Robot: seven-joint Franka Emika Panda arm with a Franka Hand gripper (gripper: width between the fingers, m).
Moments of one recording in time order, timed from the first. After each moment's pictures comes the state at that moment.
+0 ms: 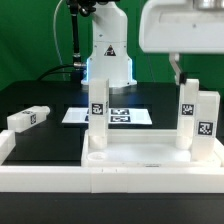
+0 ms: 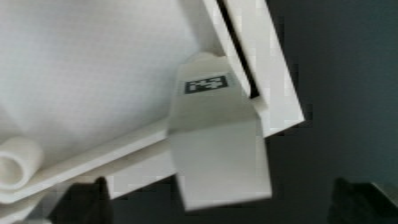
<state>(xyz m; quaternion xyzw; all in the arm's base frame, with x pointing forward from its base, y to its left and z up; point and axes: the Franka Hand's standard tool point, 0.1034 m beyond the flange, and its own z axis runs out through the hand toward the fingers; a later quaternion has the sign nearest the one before) 0.624 0.097 0.164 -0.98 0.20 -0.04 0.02</state>
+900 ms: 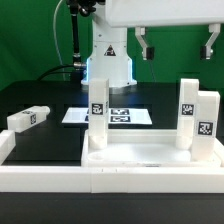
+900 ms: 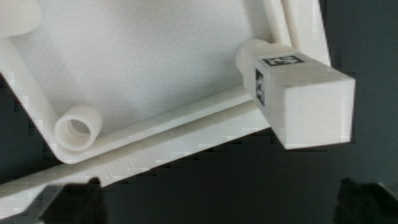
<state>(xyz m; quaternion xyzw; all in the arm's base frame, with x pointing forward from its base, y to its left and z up) 0.609 0.048 0.173 -0.98 0.18 -0.04 0.04</state>
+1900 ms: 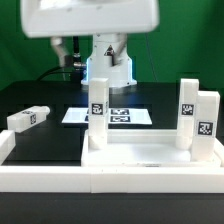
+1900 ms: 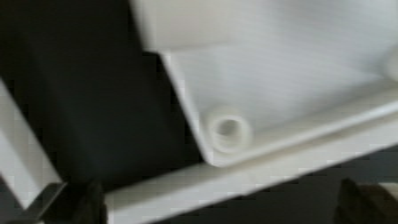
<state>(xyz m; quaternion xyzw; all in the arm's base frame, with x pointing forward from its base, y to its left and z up) 0.564 -0.086 0.149 -0.99 0.16 -0.02 0.03</state>
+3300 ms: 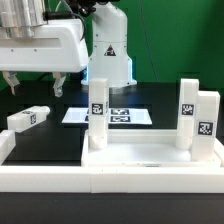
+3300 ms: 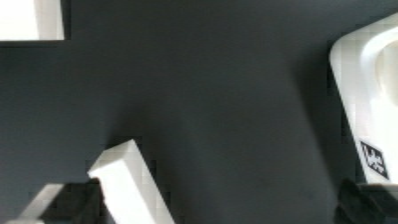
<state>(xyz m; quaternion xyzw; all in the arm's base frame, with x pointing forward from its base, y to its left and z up) 0.506 -0.162 0.094 -0.98 0.20 0.03 0.04</state>
